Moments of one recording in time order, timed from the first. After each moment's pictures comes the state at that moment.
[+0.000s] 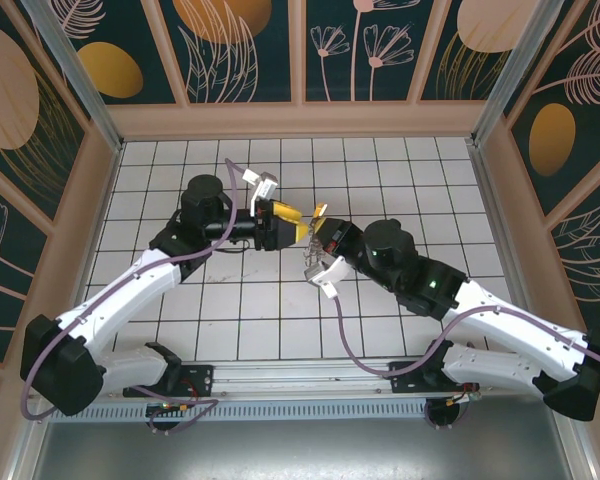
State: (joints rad) left arm -0.58 1.23 0.95 0.08 0.88 -0.46; right arm 1.02 0.96 0.92 -0.24 0.24 -1.98
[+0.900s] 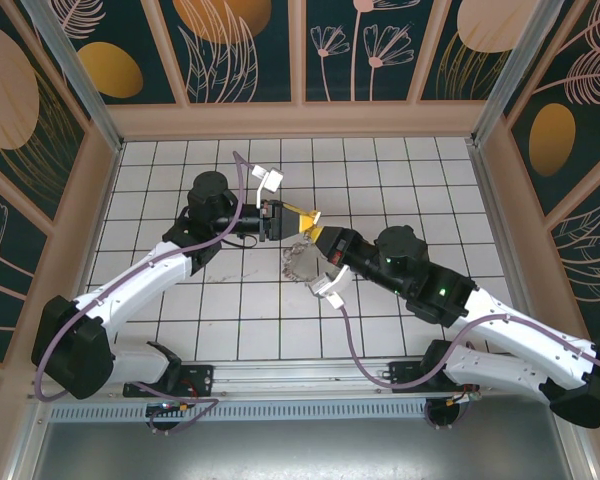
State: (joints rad) left arm -0.58 1.32 0.95 0.30 1.00 -0.77; right arm 1.02 0.89 0.87 -0.17 0.08 -1.99
